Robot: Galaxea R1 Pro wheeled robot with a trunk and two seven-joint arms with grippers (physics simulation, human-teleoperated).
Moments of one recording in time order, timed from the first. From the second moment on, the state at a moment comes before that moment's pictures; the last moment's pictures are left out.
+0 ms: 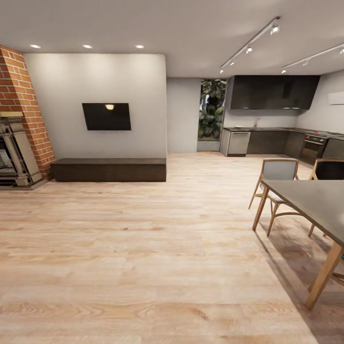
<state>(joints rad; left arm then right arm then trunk) 0.00 0.03 0.00 -0.43 0.00 -0.24 0.00 -0.01 0.02 0.00 -0.61 0.00 -0.27 -0.10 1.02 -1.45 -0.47</state>
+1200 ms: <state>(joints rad) 0.00 0.03 0.00 -0.43 0.00 -0.24 0.00 -0.01 0.02 0.00 -0.61 0.00 -0.27 -0.10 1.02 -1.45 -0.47</state>
